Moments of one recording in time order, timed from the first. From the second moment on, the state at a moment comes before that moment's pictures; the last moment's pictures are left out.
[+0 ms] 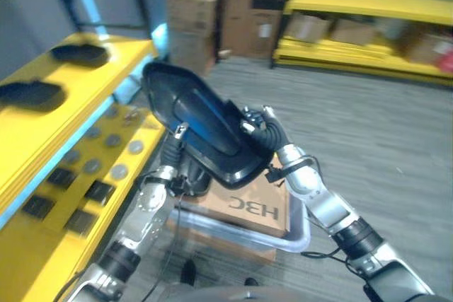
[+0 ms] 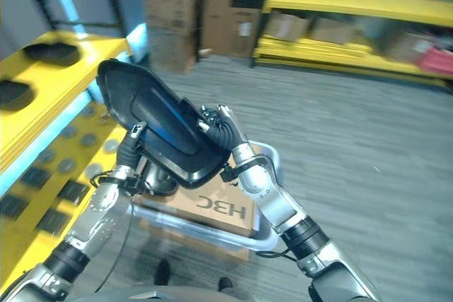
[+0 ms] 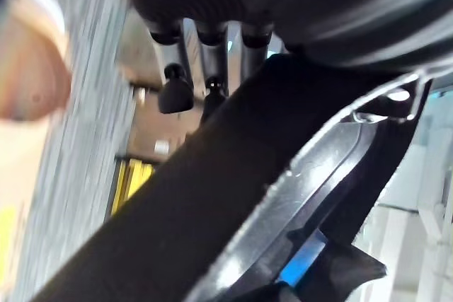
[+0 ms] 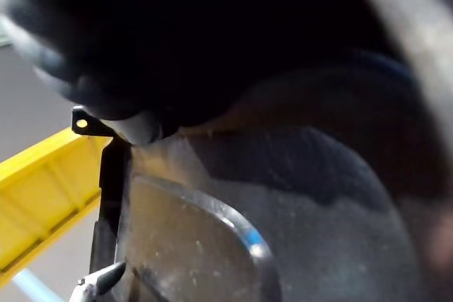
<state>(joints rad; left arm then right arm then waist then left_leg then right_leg) -0.08 0.35 -0.39 -0.03 -0.50 -0.24 0.21 -0.32 -0.48 0.50 -0.06 -0.04 -0.17 -0.23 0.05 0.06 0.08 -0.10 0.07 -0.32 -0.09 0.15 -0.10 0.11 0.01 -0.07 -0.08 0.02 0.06</state>
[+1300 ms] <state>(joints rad) -0.19 0.42 -0.33 -0.06 -0.23 -0.27 0.15 -0.16 -0.49 0.35 -0.15 0.13 -0.25 -0.02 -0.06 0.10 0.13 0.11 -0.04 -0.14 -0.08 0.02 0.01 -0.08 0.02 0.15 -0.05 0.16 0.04</state>
